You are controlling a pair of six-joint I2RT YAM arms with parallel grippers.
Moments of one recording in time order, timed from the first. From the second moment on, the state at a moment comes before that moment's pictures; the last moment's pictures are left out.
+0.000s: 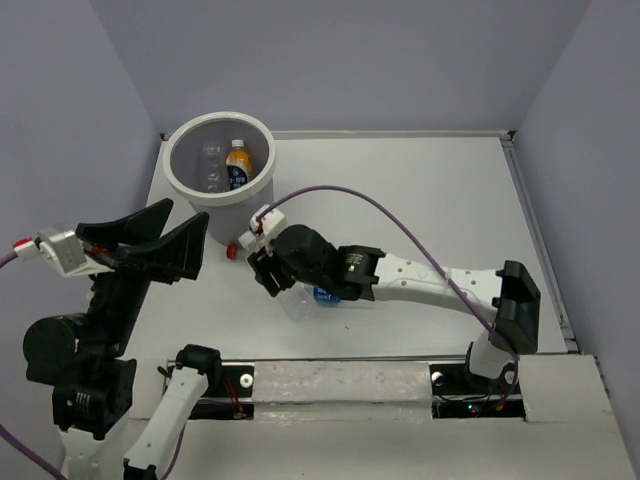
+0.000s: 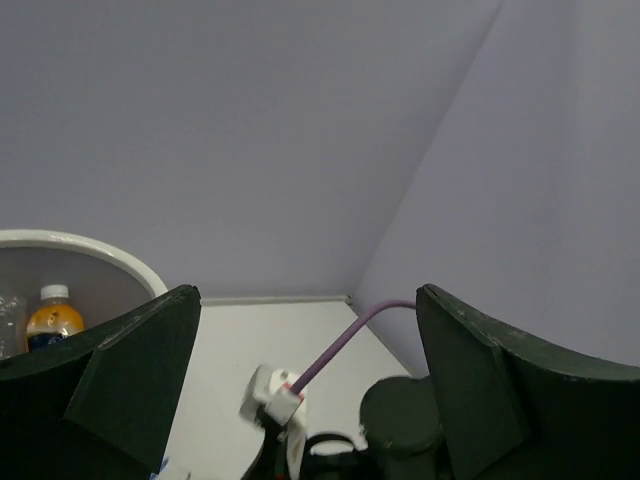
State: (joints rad) left arm -0.22 0.46 1.20 -0.32 0.20 -0.53; right arm 1.25 1.73 1.45 -0.34 0.23 0.24
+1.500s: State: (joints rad) left arm -0.34 0.37 1.02 -0.39 0.20 -0.44; right arm 0.93 1.89 1.79 0.63 0.13 0.14
